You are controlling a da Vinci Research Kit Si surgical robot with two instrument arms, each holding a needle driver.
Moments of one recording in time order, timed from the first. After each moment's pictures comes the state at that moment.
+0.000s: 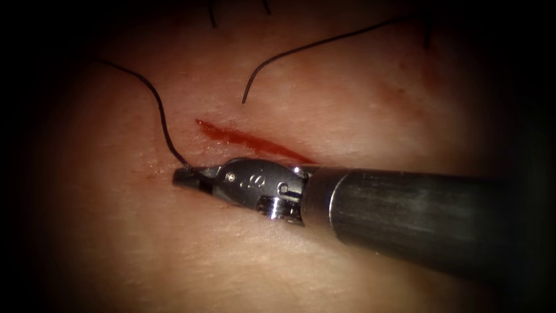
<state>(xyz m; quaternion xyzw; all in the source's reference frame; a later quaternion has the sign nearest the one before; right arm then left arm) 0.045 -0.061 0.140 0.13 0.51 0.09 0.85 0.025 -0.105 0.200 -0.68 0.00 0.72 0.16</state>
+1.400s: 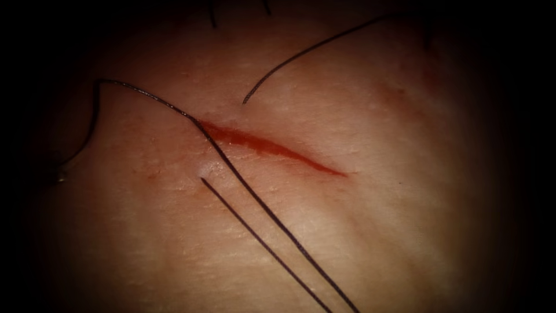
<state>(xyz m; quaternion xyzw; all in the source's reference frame) 0.023 -0.076 0.126 0.24 0.43 0.02 0.87 0.017 -0.108 0.206 -0.70 -0.02 0.70 0.15</state>
